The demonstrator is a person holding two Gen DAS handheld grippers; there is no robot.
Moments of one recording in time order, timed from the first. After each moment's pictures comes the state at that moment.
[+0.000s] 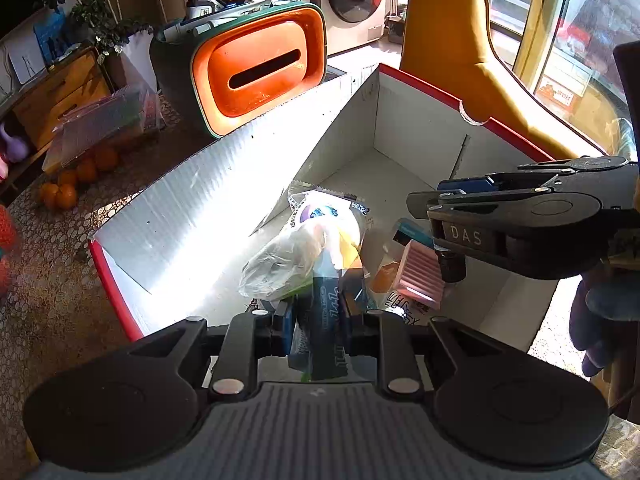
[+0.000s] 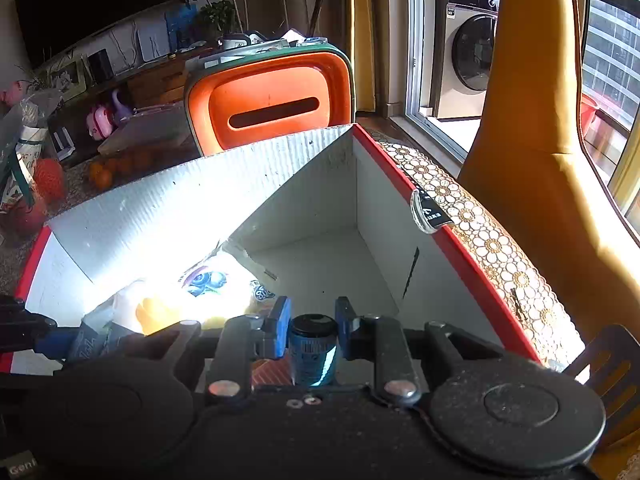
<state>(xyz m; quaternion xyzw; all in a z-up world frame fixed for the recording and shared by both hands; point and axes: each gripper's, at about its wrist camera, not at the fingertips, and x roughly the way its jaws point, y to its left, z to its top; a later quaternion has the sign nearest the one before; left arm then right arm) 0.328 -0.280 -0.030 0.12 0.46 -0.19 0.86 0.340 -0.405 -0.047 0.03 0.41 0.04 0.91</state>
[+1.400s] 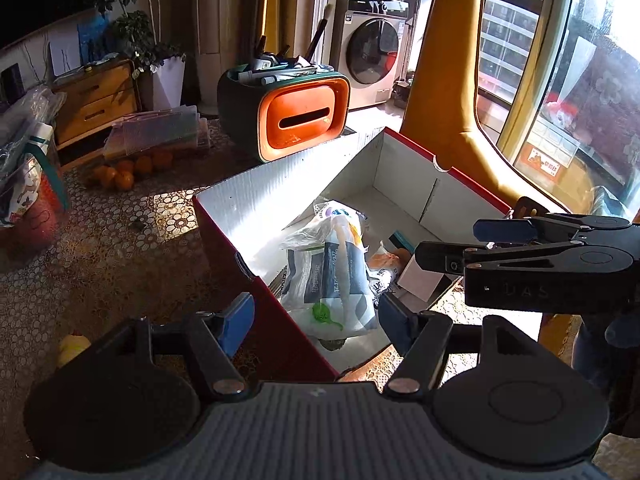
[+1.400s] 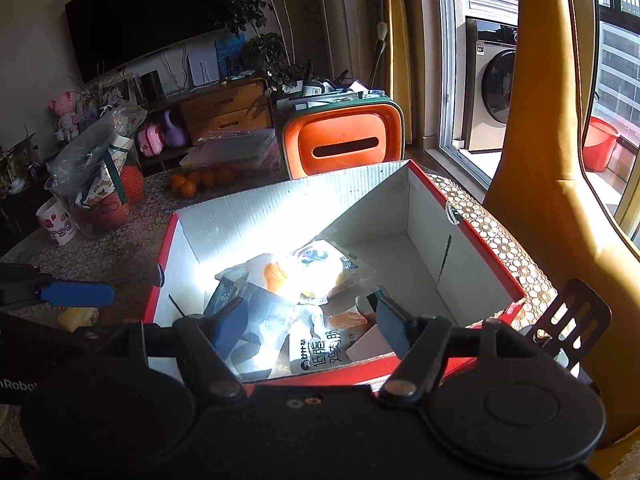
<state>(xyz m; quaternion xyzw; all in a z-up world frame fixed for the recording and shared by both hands) 0.231 -0.199 0.029 0.04 0.39 -0.18 0.90 0.237 -0.375 0.015 0.04 0.36 0.10 0.93</state>
